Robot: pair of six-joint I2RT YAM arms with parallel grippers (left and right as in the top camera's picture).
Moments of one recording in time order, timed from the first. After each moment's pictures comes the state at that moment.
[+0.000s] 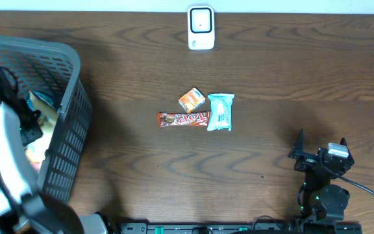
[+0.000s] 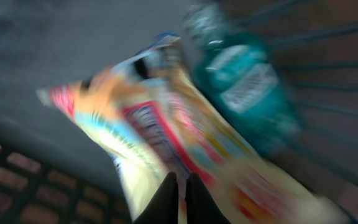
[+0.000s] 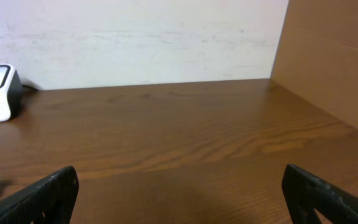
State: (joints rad) left arm 0.54 1.48 1.35 -1.12 -0.17 -1.53; right arm -0.08 0.01 0.01 -0.06 0.17 -0.02
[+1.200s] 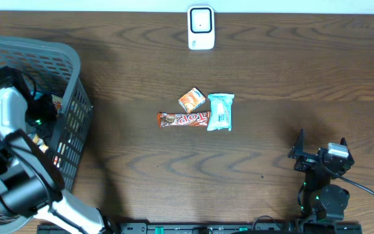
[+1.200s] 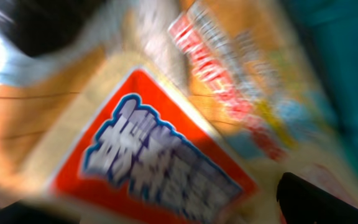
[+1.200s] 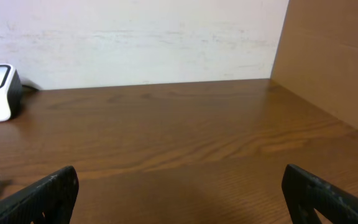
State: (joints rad) left arm 0.52 1.89 1.35 -1.02 0.14 -1.61; right arm -0.08 0.01 0.01 -0.06 0.17 -0.02
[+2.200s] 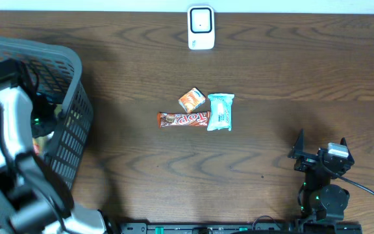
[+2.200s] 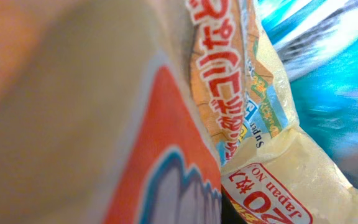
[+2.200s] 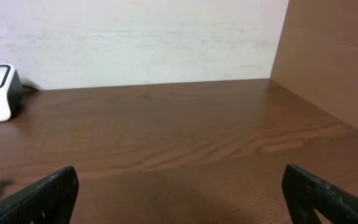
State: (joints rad) left arm 0.46 1.72 1.35 -1.07 -0.11 -1.56; right arm -0.08 0.01 0.01 -0.06 0.17 -0.02
